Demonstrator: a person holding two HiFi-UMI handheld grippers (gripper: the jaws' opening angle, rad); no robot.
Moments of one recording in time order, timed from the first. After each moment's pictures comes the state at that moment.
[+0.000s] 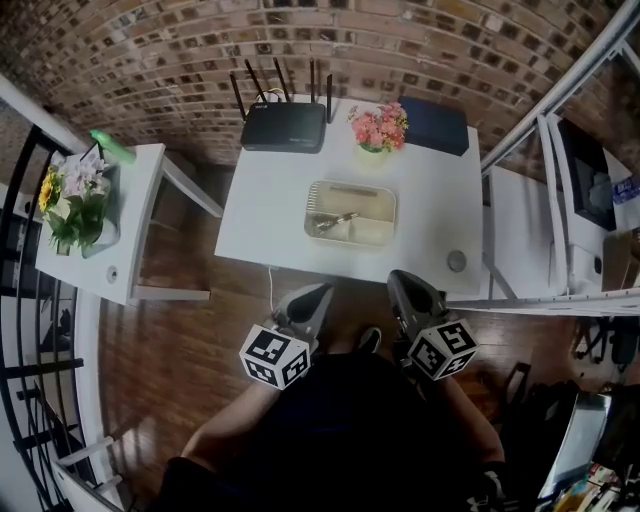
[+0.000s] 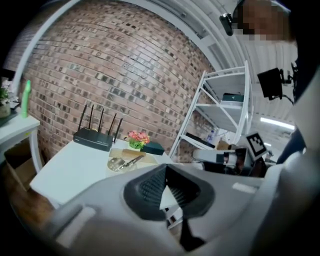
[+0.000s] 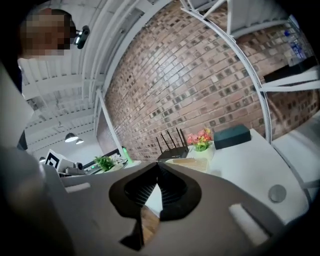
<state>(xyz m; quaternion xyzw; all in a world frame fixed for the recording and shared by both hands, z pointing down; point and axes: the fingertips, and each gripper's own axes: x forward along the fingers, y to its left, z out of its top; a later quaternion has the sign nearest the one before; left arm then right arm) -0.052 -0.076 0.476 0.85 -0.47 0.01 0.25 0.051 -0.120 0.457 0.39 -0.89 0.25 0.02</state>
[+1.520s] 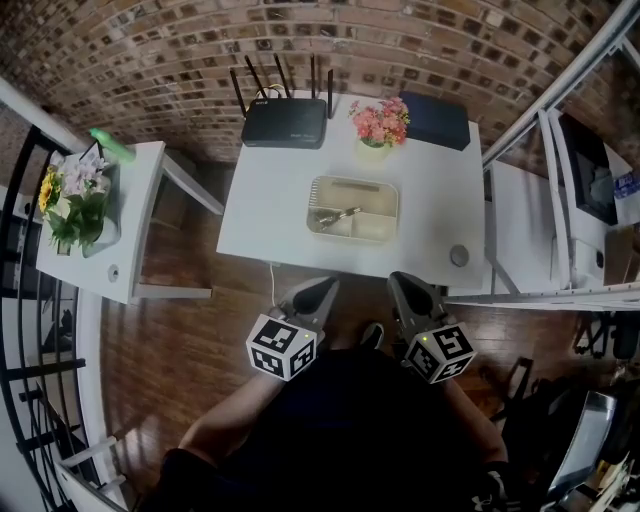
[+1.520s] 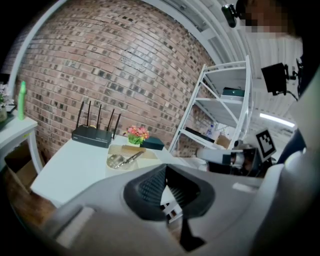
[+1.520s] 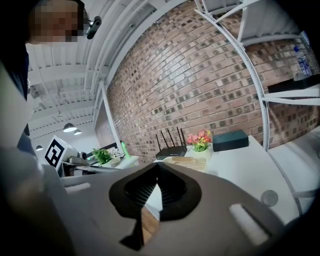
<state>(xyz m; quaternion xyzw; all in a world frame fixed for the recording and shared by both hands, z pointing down) -0.048 -0.081 0.483 0.85 -0.46 0.05 0.26 0.046 -0.107 0.460 0.40 -0.89 0.21 0.05</state>
